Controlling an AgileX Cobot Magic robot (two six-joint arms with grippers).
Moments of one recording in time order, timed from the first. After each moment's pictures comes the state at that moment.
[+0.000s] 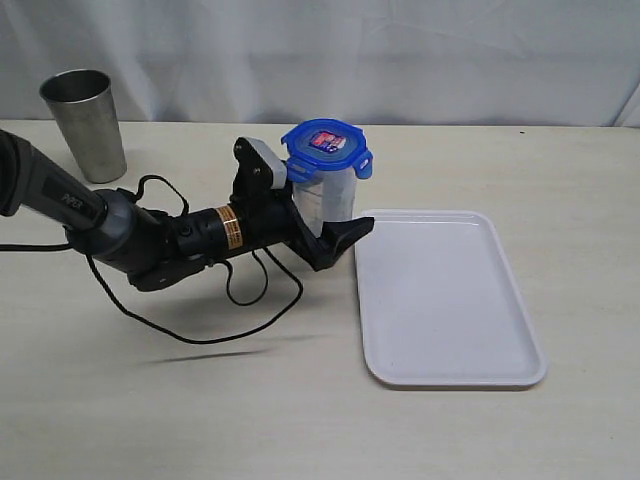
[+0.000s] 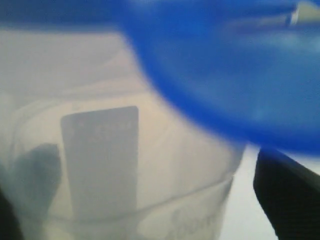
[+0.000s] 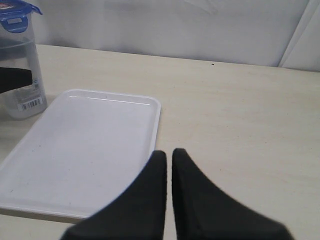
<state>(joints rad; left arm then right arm) -0.44 2.36 -1.18 0.70 -1.07 -0.31 0.06 0.00 0.00 -0.06 0.35 -0.04</state>
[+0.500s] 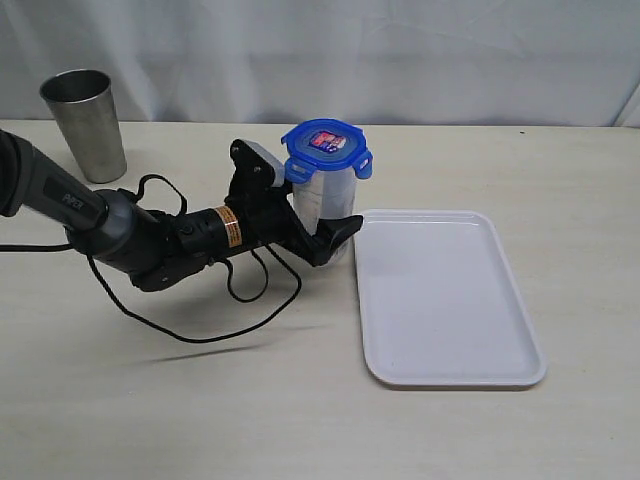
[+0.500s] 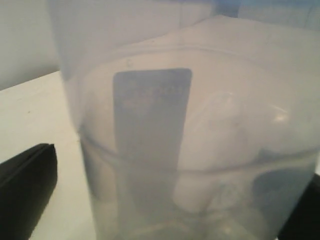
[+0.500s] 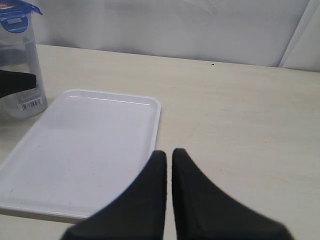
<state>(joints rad) -0.44 2.36 -1.18 0.62 -0.96 -0.31 0.06 0.00 0.00 -0.06 0.35 -0.04</state>
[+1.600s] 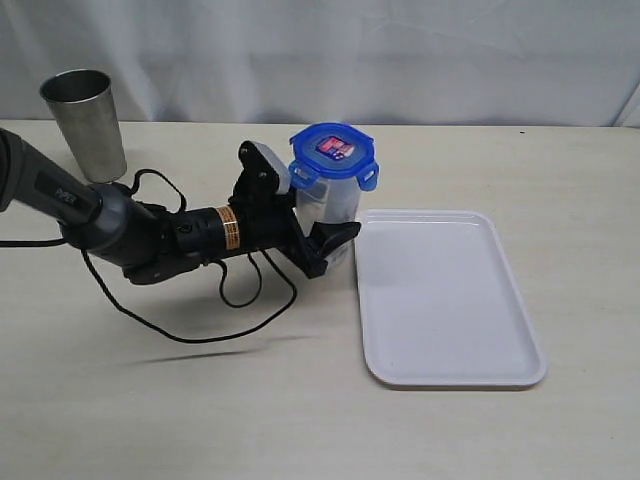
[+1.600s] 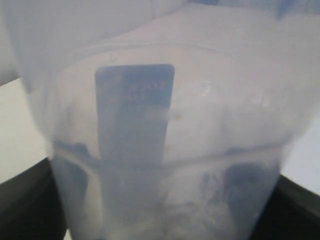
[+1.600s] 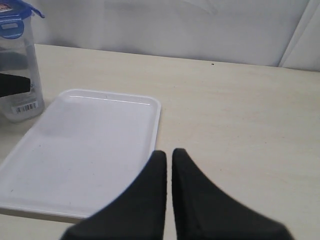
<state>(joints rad) -0.43 2.34 -1.18 0.79 -0.96 -0.33 0.06 0.00 0.00 -0.06 0.35 -0.04</state>
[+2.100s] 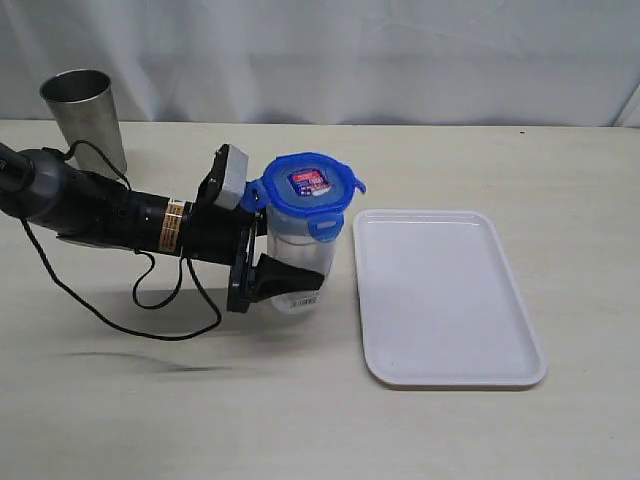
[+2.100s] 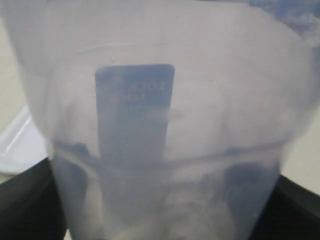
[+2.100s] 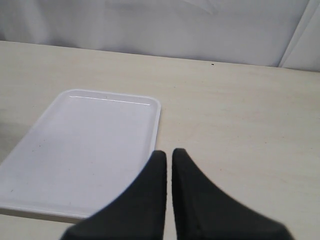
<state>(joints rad) -0.28 2.28 -1.18 1.49 -1.18 -0.60 0.06 0.00 0.00 -0.06 0.35 -0.04</state>
